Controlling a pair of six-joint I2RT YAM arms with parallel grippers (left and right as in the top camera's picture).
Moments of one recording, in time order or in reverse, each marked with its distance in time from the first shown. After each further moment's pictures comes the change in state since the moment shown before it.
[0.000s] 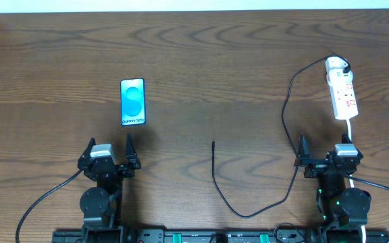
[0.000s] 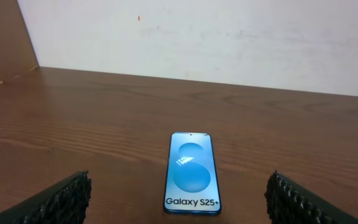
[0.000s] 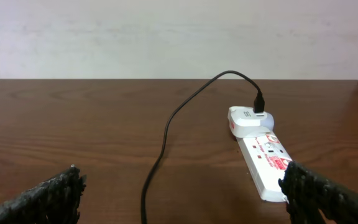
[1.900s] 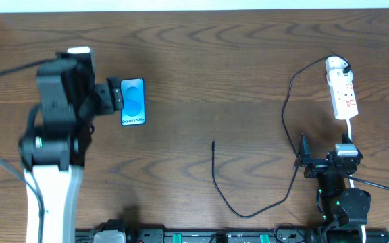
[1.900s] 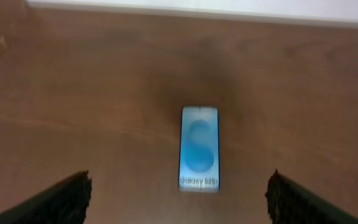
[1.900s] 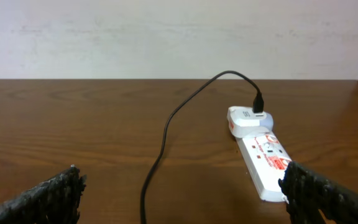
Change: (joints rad) left arm 0.000 1.176 1.316 -0.777 -0.022 0.023; right arm 0.000 0.000 0.000 0.000 0.000 0.000
